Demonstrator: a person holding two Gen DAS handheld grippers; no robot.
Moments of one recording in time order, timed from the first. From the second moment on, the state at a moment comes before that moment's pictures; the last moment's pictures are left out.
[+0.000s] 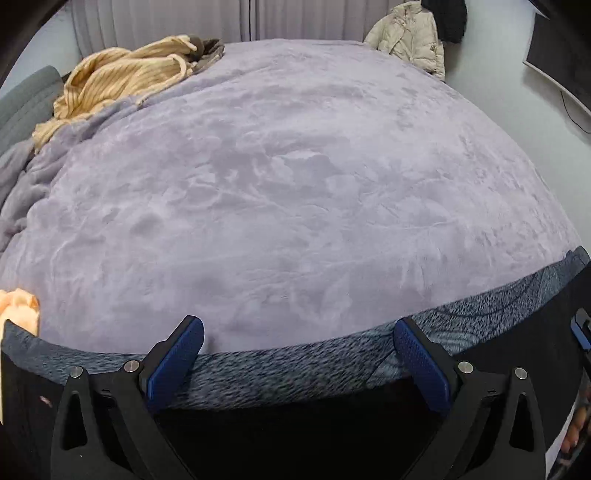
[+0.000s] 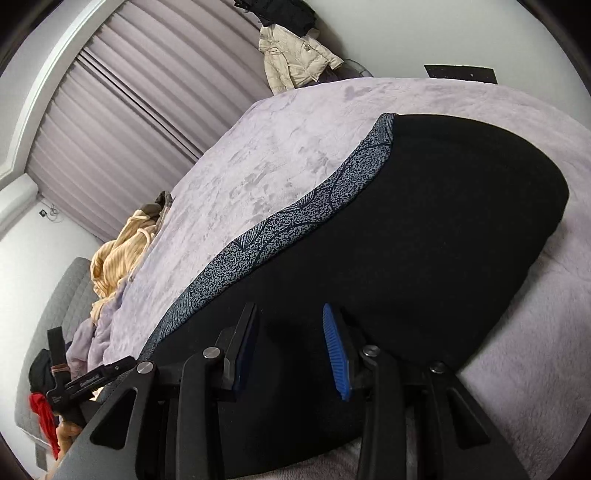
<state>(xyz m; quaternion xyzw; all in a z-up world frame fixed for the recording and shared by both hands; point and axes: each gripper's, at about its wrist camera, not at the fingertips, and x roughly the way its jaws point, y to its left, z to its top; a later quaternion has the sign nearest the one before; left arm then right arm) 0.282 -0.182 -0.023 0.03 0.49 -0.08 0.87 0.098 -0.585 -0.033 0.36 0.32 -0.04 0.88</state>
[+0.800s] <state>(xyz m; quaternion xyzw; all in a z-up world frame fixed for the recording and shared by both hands) 0.194 0.115 -0.052 -0.03 0.46 0.04 0.88 0.211 -0.232 0.007 0.17 0.49 0.25 0.82</state>
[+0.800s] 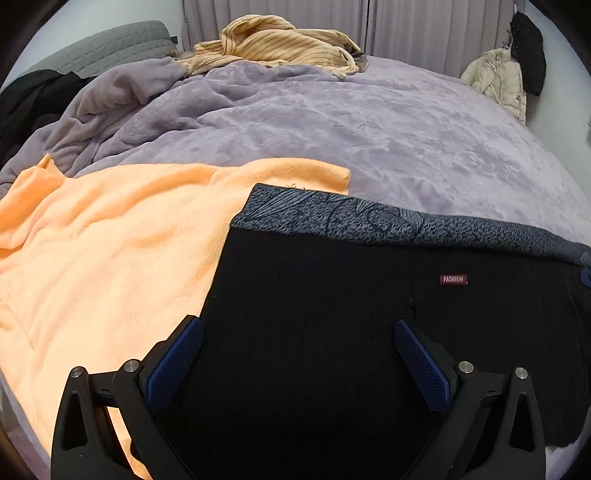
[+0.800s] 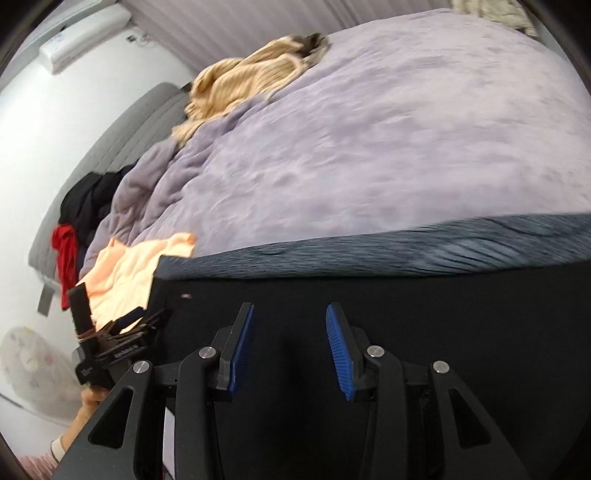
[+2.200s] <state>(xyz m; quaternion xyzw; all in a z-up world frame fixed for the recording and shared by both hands) 0.156 0.153 -0.071 -0.14 0.38 -0.01 0.91 0.143 -0.268 0.004 0.26 0.52 0.16 0.80</state>
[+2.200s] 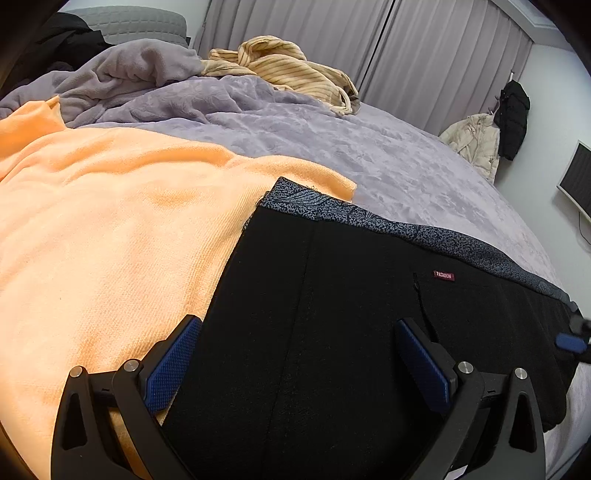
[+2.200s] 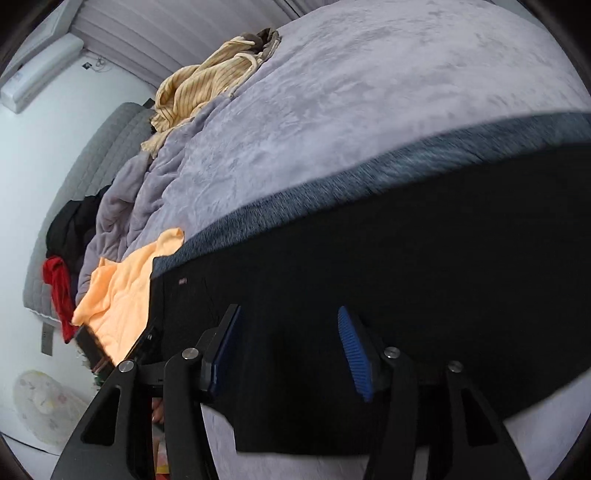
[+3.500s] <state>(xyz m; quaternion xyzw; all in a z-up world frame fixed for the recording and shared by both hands) 0.148 0.134 -0.035 -0.11 0.41 0.05 0.91 0.038 -0.319 -0.005 0.30 0.50 0.11 0.81</state>
